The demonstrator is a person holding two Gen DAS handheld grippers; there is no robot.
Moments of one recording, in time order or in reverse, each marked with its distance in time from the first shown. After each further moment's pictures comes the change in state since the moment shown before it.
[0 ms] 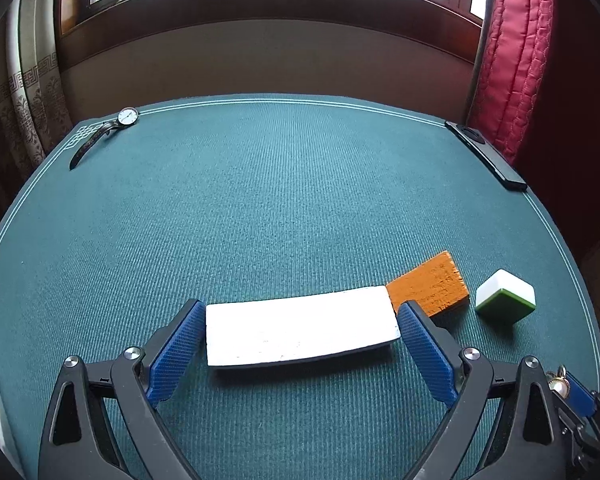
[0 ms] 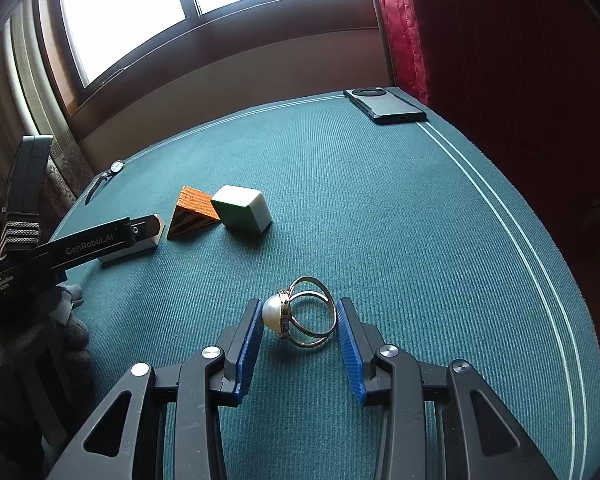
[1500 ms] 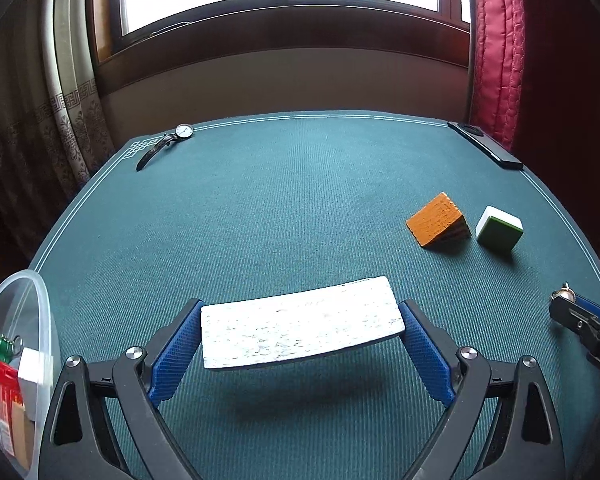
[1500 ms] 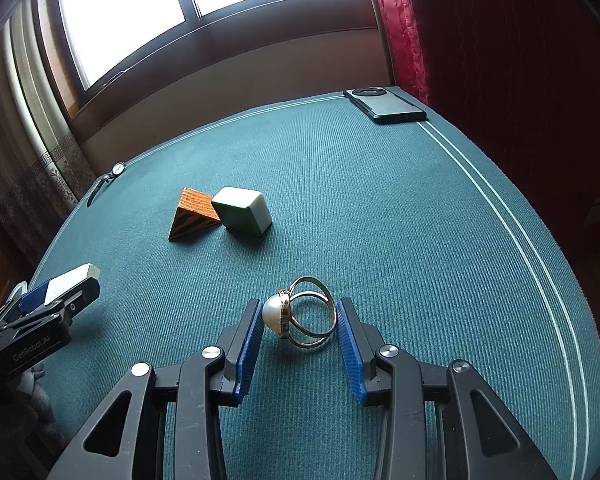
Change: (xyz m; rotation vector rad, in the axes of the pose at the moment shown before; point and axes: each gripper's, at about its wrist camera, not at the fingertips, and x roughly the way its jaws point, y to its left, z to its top) left arm -0.070 0.015 -0.059 0.056 -0.116 0.106; right arm 0.000 0.001 0.000 0.006 -0.003 0.006
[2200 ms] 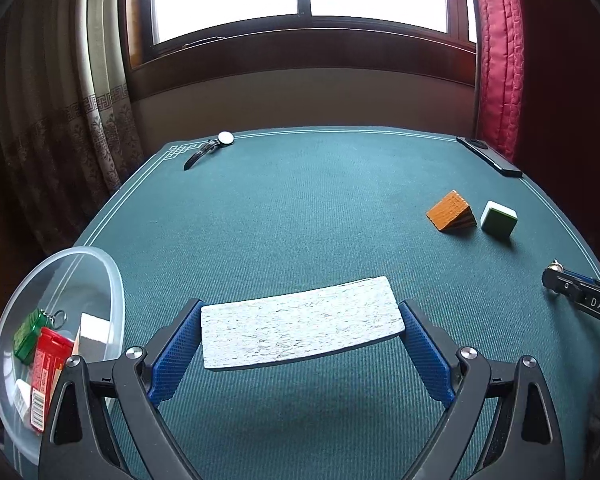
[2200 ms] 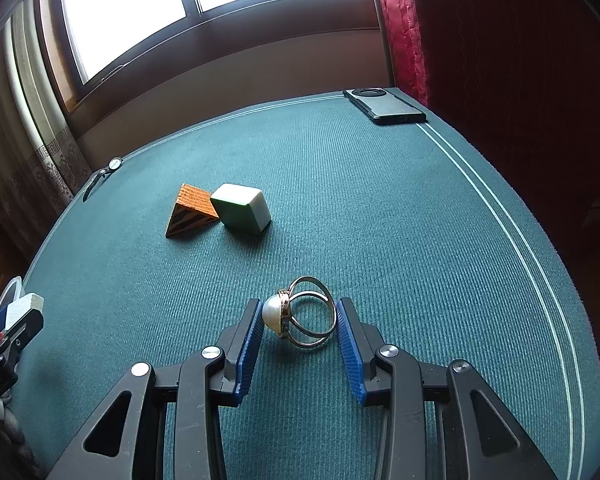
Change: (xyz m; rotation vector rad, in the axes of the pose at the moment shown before) left arm -0.049 0.037 -0.027 -0.021 -0.062 0.036; right arm 0.001 0.005 0.001 -0.014 0.005 -0.022
